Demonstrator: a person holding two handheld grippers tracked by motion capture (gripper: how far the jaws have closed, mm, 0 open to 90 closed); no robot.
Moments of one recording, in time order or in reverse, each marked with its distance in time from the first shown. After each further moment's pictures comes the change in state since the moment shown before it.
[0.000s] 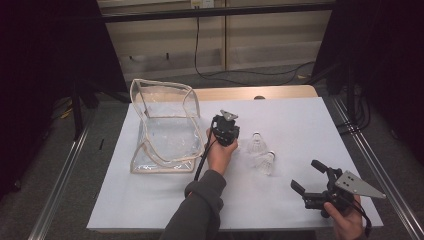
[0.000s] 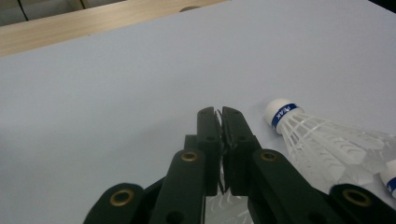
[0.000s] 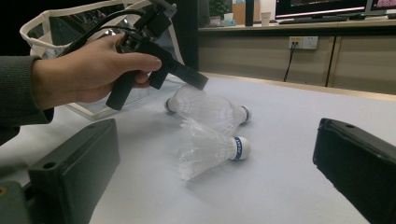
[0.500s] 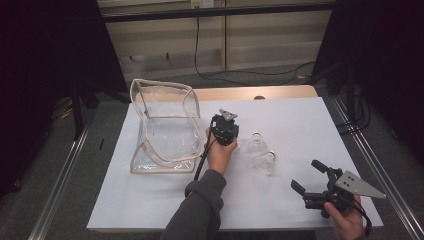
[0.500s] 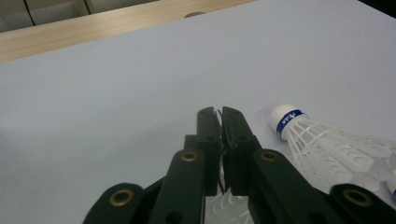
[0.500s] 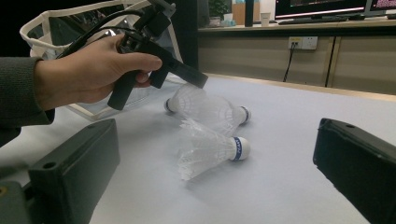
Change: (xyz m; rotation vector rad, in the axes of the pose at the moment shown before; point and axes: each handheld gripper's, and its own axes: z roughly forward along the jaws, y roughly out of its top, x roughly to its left) left arm 0.001 0.000 0.001 -0.018 0.001 -0.012; right arm 0.000 0.000 0.000 -0.001 0.002 -0.001
